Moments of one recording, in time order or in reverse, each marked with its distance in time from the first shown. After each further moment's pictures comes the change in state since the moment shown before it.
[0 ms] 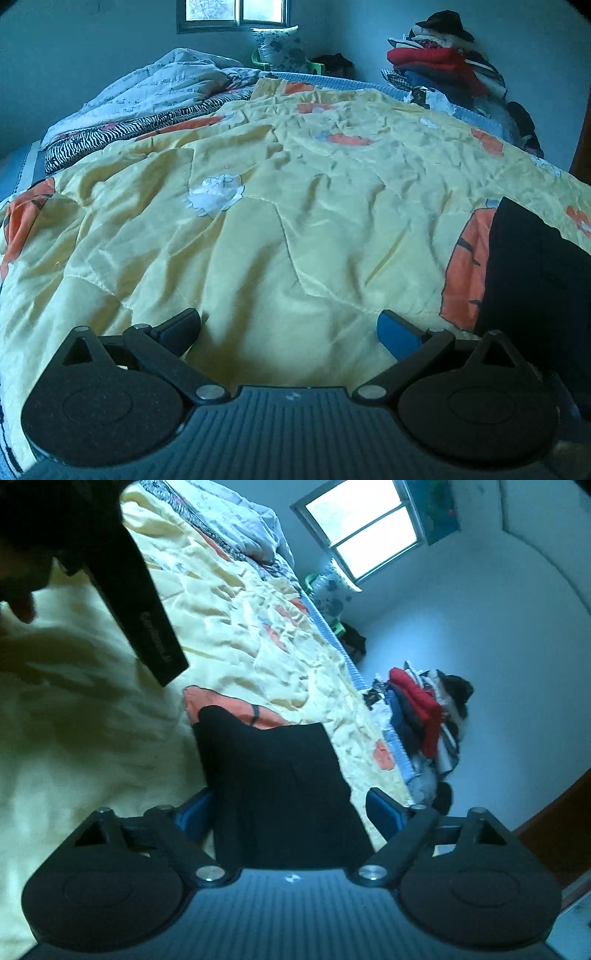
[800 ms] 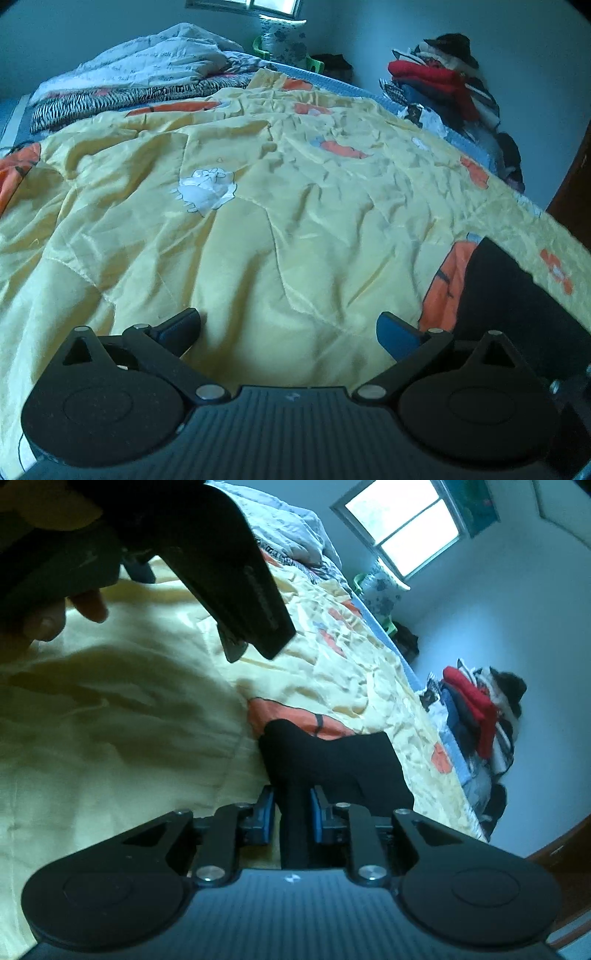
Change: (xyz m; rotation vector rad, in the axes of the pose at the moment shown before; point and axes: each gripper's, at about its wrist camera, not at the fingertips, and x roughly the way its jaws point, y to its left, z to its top) left arm 0.001 0.015 0.014 -0.120 0.030 -0.115; right arm 0.006 0.009 0.007 0.003 -0.011 0.194
